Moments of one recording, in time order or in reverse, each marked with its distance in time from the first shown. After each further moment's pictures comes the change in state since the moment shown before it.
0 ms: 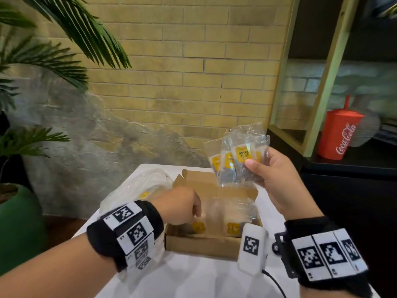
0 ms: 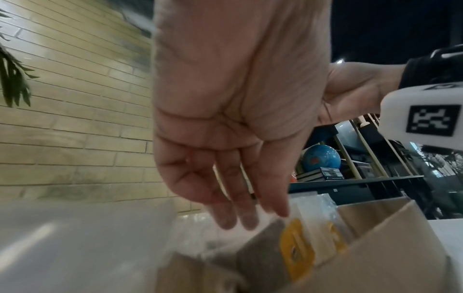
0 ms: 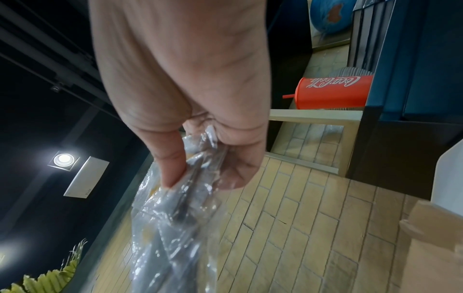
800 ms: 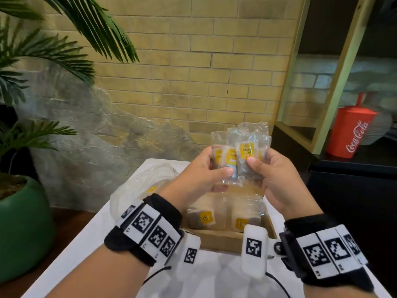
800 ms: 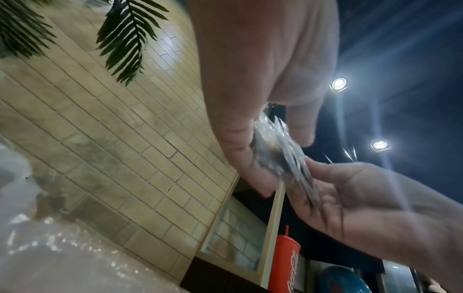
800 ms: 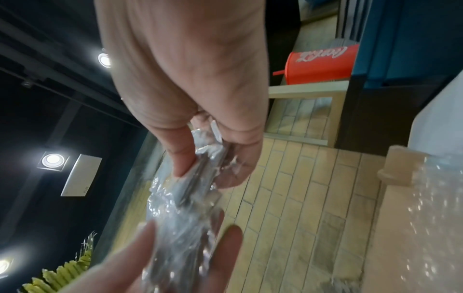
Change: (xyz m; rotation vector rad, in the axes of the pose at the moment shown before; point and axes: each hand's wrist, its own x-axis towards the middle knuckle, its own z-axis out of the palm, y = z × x) left_hand -0.006 0.026 -0.024 -1.361 0.242 0.189; right_hand -0.001 0.008 0.019 0.112 -0.025 0.088
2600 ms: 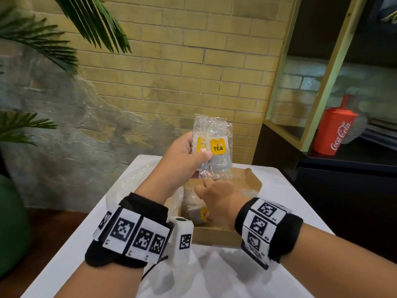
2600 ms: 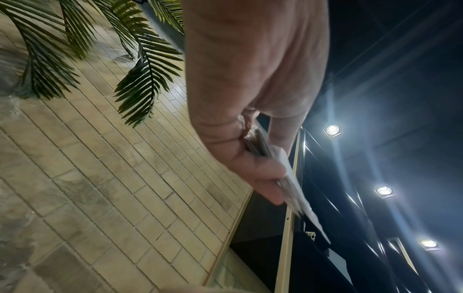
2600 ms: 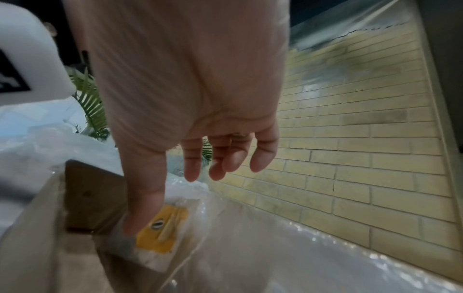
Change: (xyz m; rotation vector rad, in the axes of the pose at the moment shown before) left_hand -0.019 0.021 -0.035 0.082 0.154 0.111; right_hand -0.001 0.042 0.081 -1.919 -0.611 -0.162
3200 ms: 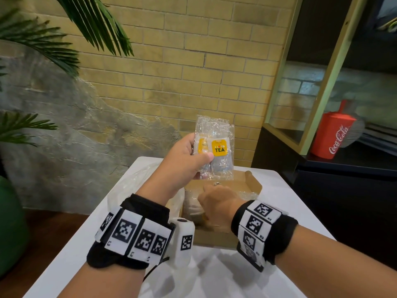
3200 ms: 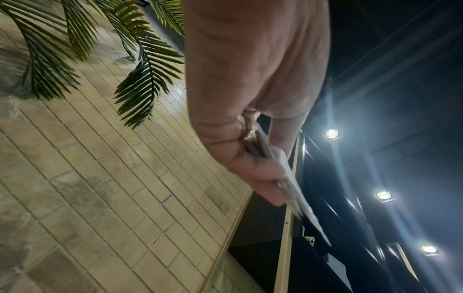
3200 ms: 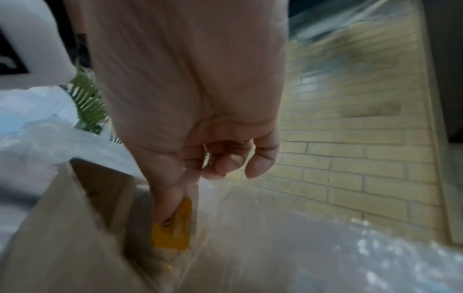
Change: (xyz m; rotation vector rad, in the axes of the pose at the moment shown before) left_hand -0.004 0.005 -0.002 0.006 0.004 -0.006; right_hand 0.010 -0.005 0.002 -0.013 -0.185 0.041
